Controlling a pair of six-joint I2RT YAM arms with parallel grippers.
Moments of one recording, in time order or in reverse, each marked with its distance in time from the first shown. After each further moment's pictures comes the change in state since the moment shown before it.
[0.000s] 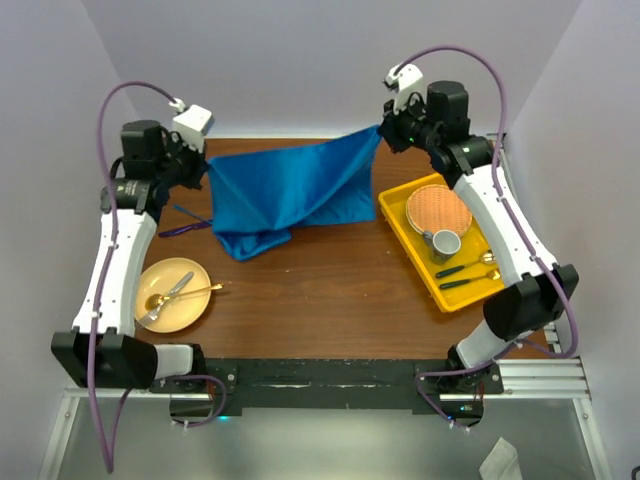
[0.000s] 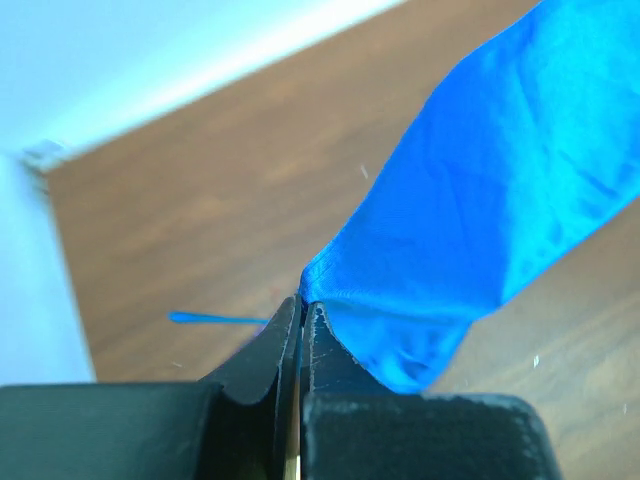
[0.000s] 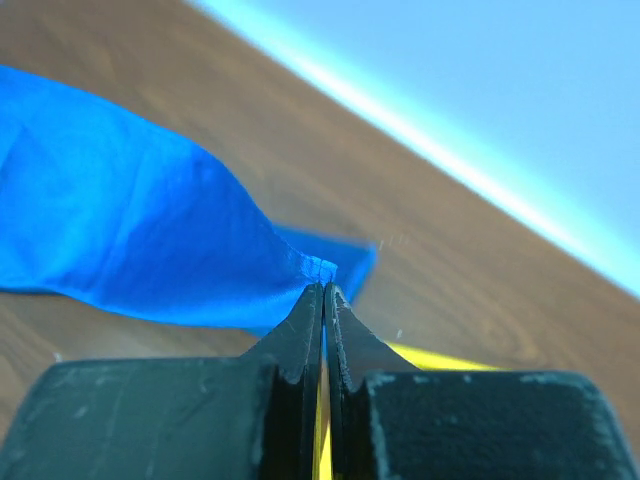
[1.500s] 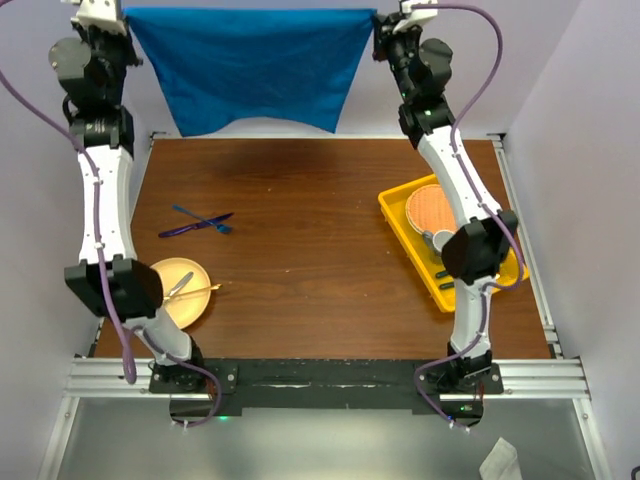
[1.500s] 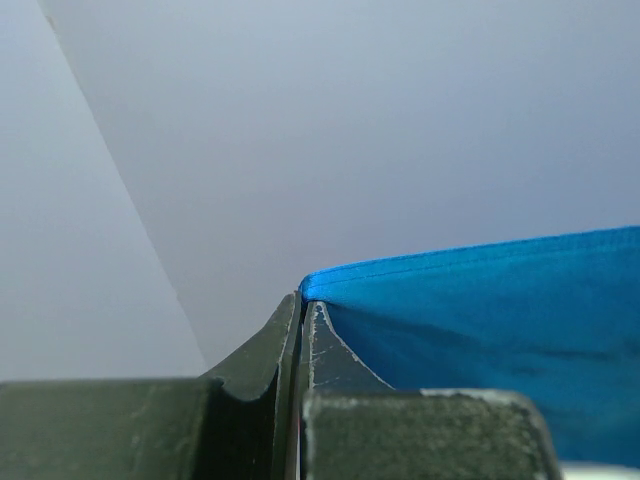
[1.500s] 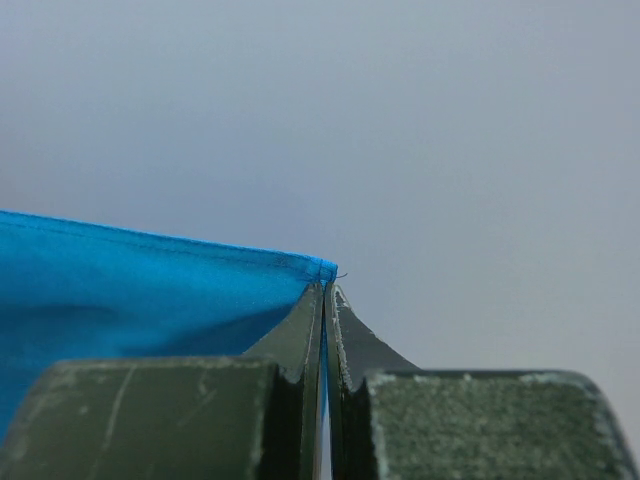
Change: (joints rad) left arm 0.188 0.463 0.665 0.681 -0.141 -0.159; right arm 0.003 0.532 0.636 0.730 0.240 0.192
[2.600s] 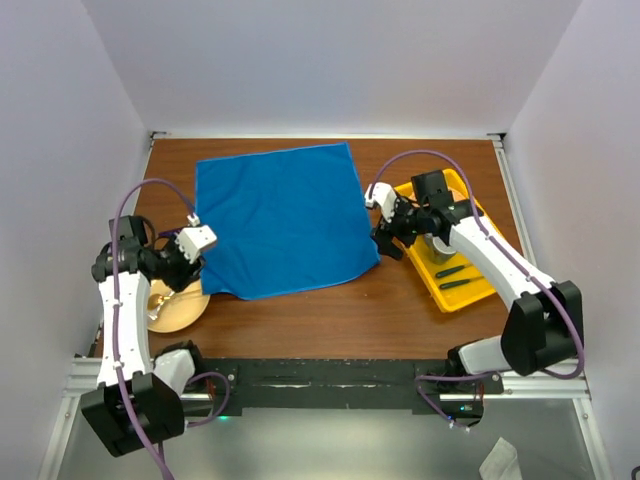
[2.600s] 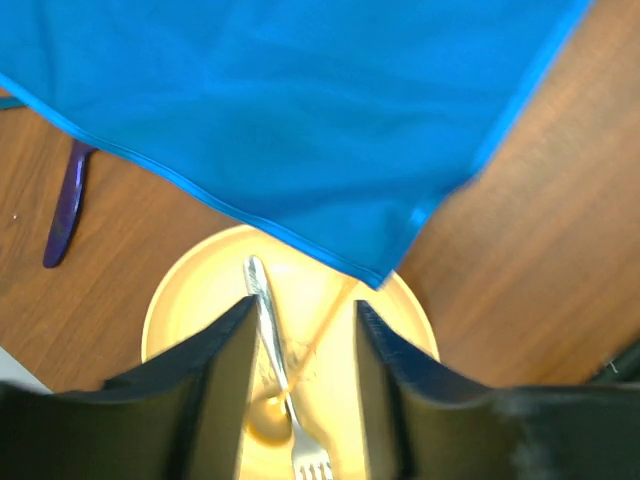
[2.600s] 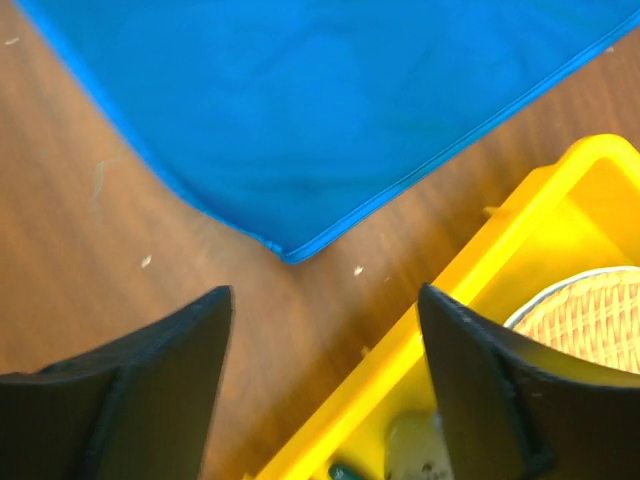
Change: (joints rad) left arm 0.164 -0.797 -1.250 -1.040 0.431 0.967; right arm 0.002 -0.750 -1.325 -0.819 -0.439 -0.690
